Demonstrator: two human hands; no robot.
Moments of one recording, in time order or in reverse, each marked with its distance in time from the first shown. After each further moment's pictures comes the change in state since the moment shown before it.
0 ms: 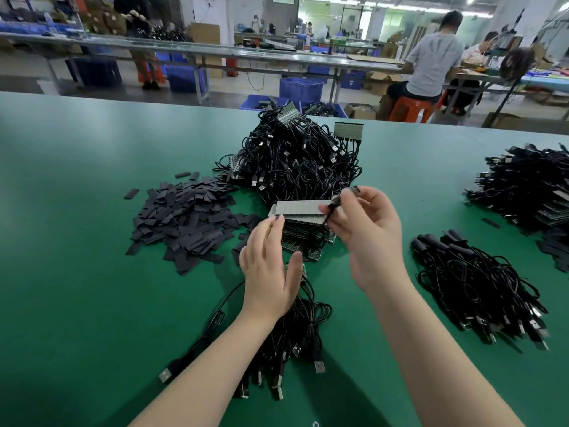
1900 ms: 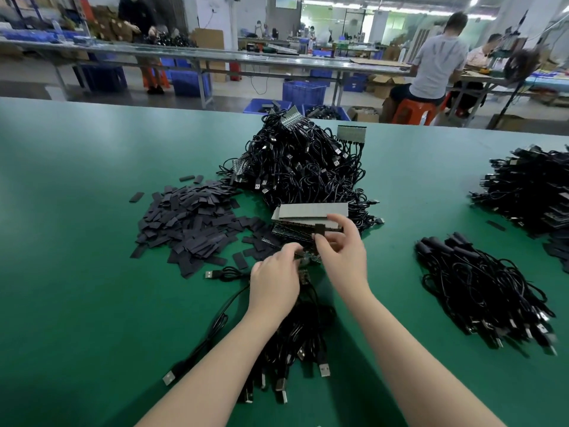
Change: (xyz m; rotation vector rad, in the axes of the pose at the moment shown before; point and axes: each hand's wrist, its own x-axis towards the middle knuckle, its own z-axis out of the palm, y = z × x) left_hand 0.008 -0.001 0.007 0.147 -0.308 -0.170; right_hand 0.017 0.079 -0.026 -0.623 -0.020 -0.060
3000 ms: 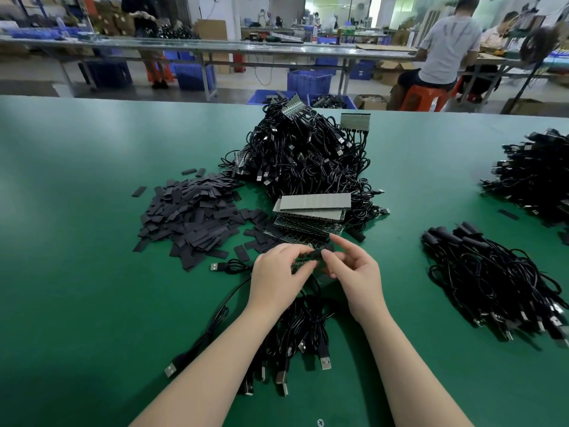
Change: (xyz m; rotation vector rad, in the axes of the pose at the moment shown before) left_hand -0.005 -0.006 0.001 -0.191 -0.012 0.056; right_hand -0.022 0.045 -0.020 0.383 -0.128 0.128
